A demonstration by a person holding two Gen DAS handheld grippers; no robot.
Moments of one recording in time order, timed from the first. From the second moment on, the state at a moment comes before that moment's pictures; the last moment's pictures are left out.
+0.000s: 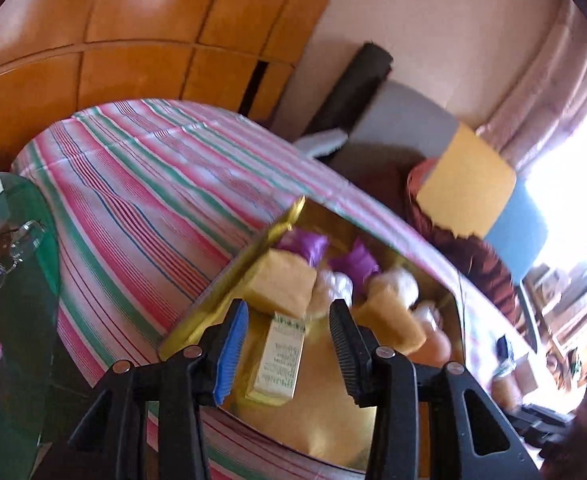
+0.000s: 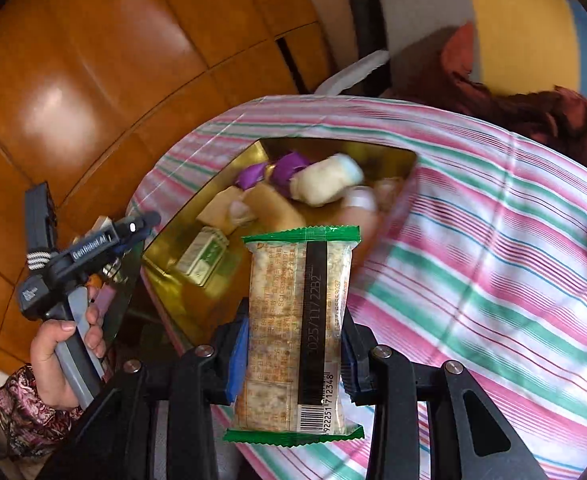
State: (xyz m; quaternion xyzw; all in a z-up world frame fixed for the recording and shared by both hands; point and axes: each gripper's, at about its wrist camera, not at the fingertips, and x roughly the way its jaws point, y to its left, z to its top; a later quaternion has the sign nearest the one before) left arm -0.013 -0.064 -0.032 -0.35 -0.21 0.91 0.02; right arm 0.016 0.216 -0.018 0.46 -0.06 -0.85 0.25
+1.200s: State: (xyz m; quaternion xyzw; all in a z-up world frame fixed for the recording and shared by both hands) left arm -0.010 -0.092 -0.016 -0.33 -0.27 0.91 0.01; right arm -0.052 0.077 -0.096 0.57 -0.05 -0.79 0.23
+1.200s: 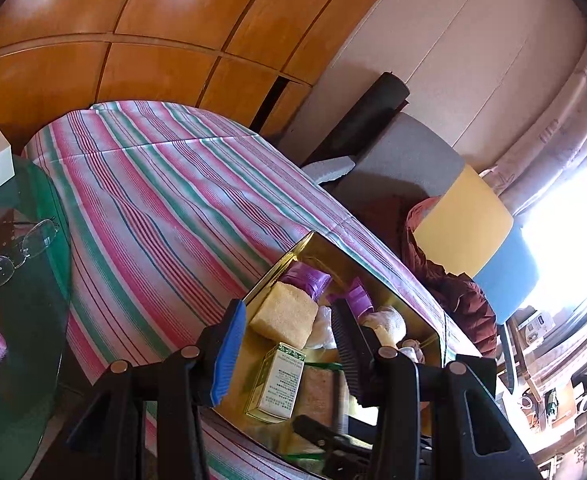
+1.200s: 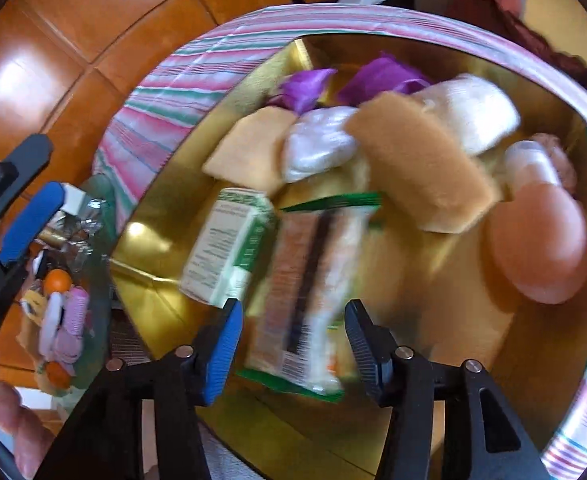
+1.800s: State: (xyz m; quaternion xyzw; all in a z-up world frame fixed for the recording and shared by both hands) left arm -0.004 -0.029 -0.025 -0.35 -0.19 0.91 0.10; right arm -0.017 0.156 -0.033 0.48 0.01 -0.86 0.18
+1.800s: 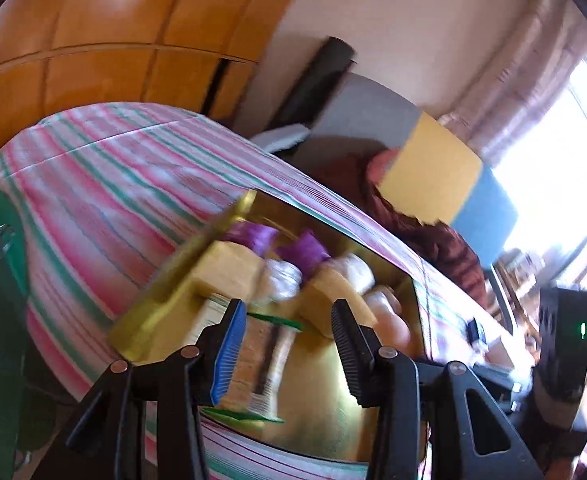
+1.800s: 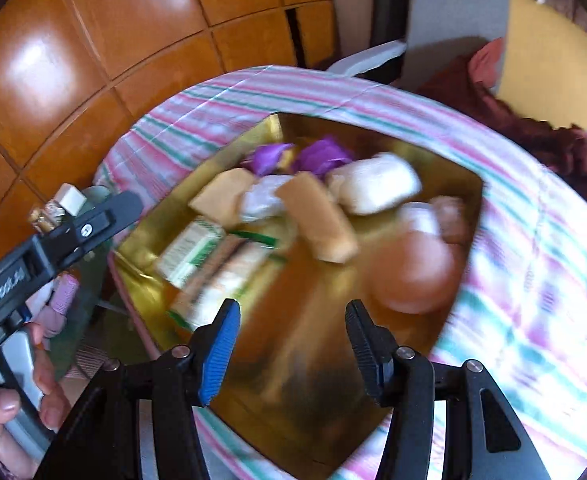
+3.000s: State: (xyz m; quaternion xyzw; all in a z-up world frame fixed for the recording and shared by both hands) left arm 0.051 0.204 -0.050 -0.45 0.00 0.81 0.38; right arm 0.011 0.579 -0.058 0.48 -0.05 -0.86 -0.17
